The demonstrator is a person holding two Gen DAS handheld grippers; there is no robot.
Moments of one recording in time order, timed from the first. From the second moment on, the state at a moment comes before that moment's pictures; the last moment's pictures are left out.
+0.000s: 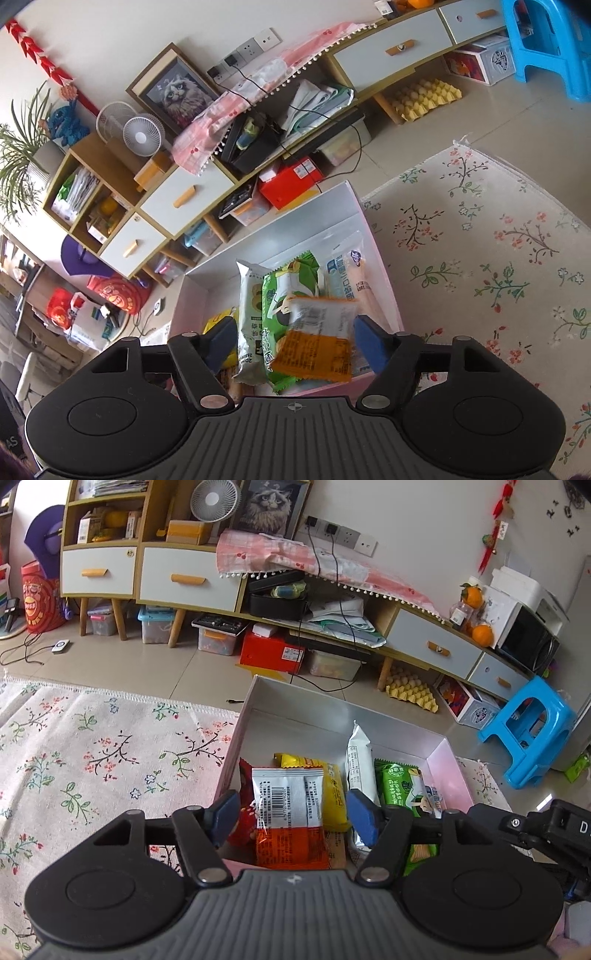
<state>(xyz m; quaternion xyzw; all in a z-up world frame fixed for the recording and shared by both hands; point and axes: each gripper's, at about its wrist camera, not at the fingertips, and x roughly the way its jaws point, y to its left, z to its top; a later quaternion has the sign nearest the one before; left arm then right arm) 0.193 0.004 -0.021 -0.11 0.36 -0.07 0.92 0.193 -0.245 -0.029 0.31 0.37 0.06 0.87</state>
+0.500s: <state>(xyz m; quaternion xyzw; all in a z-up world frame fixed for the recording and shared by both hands) 0.163 -0.001 0.006 -0.07 0.36 -0.08 0.93 0.173 -0.238 0.001 0.29 0.37 0.09 0.88</state>
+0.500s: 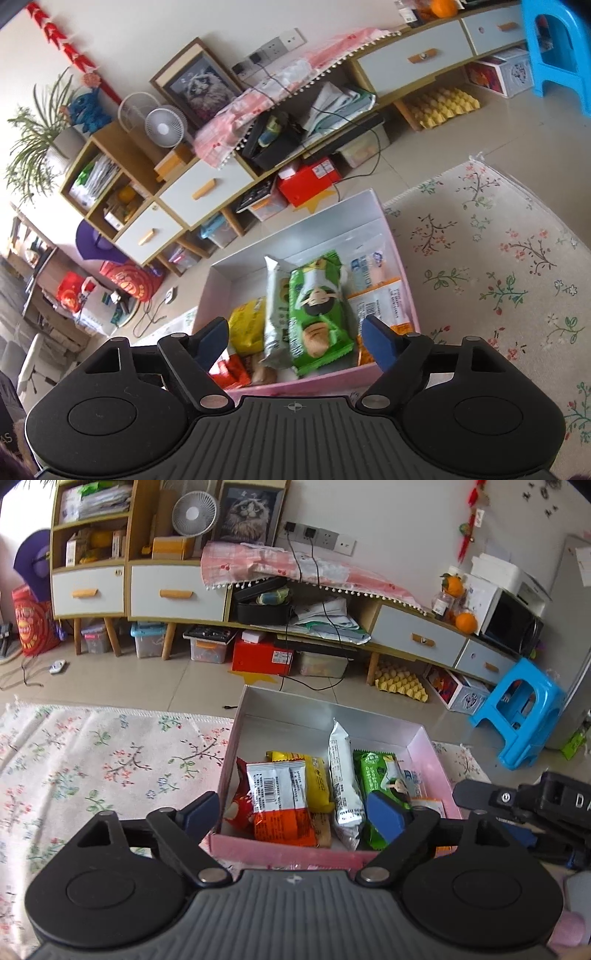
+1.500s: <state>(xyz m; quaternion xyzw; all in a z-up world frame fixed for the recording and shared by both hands) 0.084 0.011 0.014 -0.02 0.42 -0.09 0.90 0.097 -0.248 0.027 0.18 0.41 0.10 0.89</state>
